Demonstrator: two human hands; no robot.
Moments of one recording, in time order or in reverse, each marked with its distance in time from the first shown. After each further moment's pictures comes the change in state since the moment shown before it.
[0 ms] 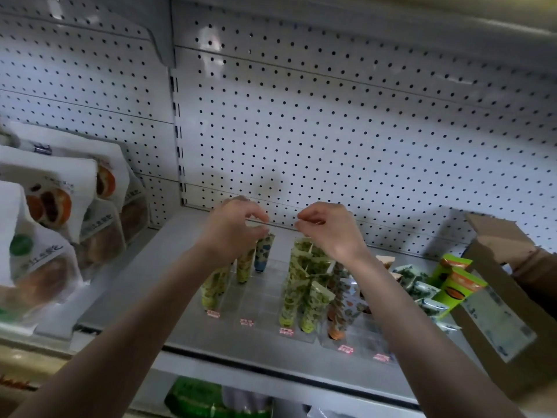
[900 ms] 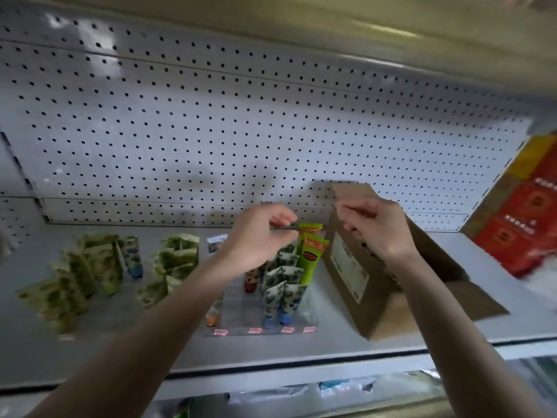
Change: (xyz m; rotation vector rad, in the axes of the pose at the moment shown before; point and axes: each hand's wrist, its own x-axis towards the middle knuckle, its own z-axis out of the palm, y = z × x) left_hand 0.001 0.198 0.130 -0.377 -0.202 0.244; right_hand -0.101 0.114 -0.219 0.080 0.438 0.135
